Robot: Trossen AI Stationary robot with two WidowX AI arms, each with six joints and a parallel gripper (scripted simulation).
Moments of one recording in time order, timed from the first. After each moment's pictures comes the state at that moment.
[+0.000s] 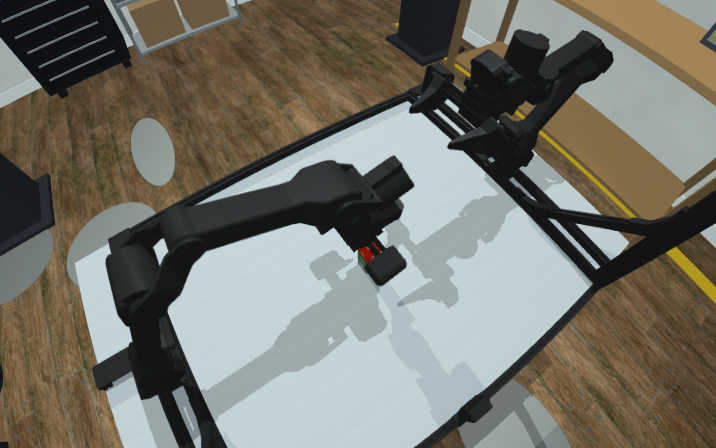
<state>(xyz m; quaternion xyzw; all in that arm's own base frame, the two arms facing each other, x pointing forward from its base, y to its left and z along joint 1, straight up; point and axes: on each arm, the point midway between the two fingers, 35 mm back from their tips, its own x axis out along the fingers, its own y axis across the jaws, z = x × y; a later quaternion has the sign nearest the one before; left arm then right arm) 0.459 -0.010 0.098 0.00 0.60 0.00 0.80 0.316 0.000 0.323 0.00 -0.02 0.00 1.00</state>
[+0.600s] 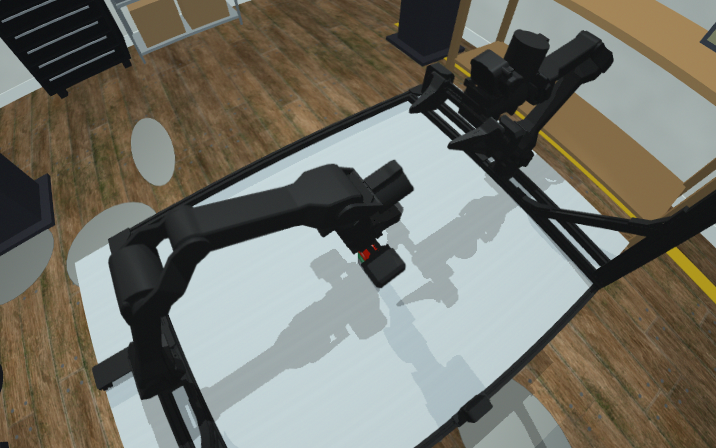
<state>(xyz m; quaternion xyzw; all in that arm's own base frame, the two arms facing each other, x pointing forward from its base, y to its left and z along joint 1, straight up) 0.458 -0.010 0.089 0.00 0.61 0.00 0.79 0.316 0.000 0.323 0.00 -0.02 0.00 1.00</state>
